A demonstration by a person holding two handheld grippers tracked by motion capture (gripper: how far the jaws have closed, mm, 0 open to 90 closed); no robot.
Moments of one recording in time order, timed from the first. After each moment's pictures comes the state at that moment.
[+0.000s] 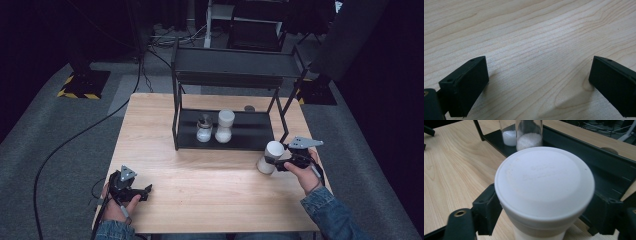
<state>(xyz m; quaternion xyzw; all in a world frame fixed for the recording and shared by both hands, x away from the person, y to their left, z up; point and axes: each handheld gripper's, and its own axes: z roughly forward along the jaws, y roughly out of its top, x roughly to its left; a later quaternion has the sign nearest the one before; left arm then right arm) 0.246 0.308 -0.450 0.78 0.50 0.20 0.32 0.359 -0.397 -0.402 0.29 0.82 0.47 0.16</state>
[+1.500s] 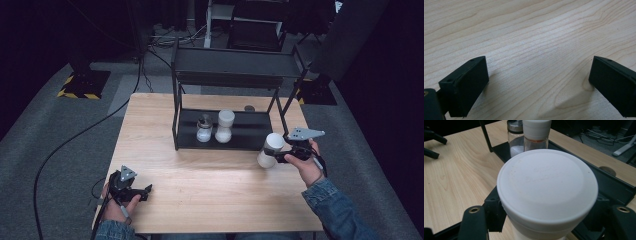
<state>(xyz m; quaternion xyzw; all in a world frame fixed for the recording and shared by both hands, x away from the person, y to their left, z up) 0.247 0.308 -0.450 0.78 0.50 0.20 0.32 0.365 -0.388 -0.358 0.26 0.82 0.47 0.16</state>
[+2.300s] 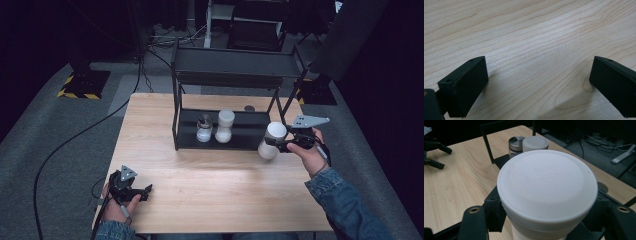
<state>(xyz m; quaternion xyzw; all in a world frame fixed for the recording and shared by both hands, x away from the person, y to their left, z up) 0.247 0.307 -0.450 0.78 0.50 0.20 0.32 0.378 -0.383 -0.317 0.25 0.83 0.48 0.17</state>
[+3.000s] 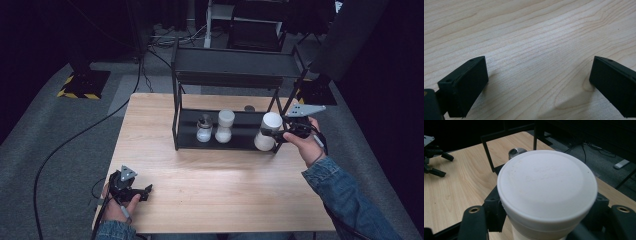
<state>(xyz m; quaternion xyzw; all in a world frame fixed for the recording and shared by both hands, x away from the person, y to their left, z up) 0.247 0.307 -0.450 0.78 0.50 0.20 0.32 0.401 -0.370 -0.298 0.24 0.83 0.48 0.16</state>
